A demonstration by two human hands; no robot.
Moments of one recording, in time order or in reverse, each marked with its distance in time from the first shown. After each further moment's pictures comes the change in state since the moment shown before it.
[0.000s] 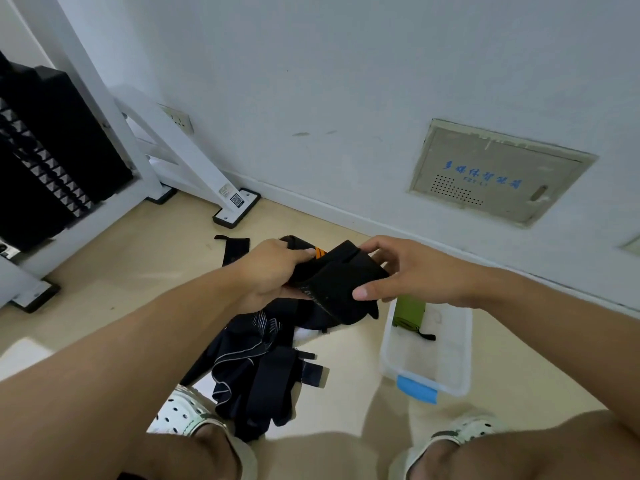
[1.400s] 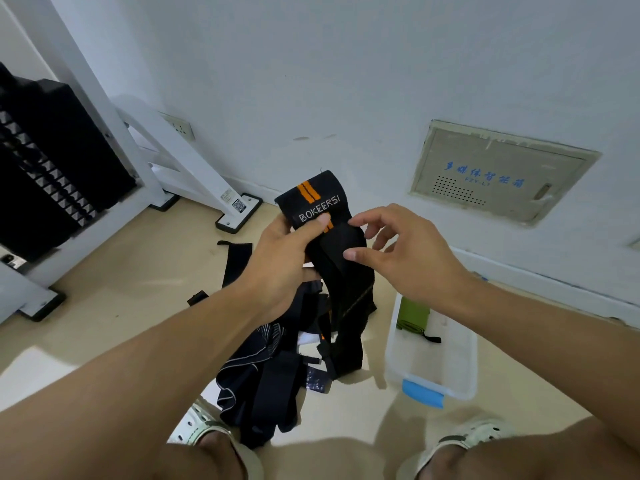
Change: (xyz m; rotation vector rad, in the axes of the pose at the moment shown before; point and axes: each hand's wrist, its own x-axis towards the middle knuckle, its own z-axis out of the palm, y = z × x) left_hand -0.018 0.016 0.029 -0.266 0.061 0.346; right_hand 0.012 -0.013 0.018 -0.135 0.612 -0.251
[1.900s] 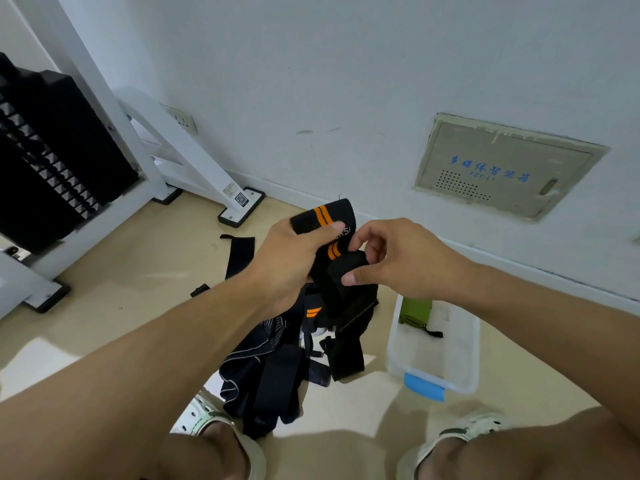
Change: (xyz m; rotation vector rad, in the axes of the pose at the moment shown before) left_hand -0.004 0.000 0.000 0.116 -0.002 -0.072; right_hand 0.004 -0.014 -0.003 -0.166 -0.320 0.113
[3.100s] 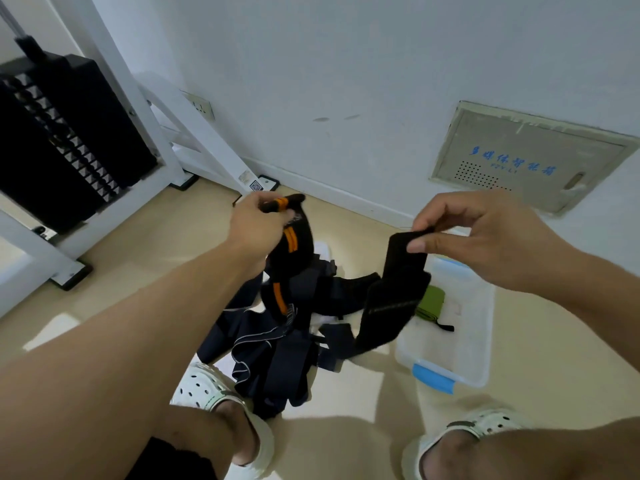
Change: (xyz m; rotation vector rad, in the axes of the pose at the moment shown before) left_hand 0.045 -0.015 -0.062 0.150 0.466 0.024; right_hand -0.043 0.002 -0.045 0.189 0.101 -0.223
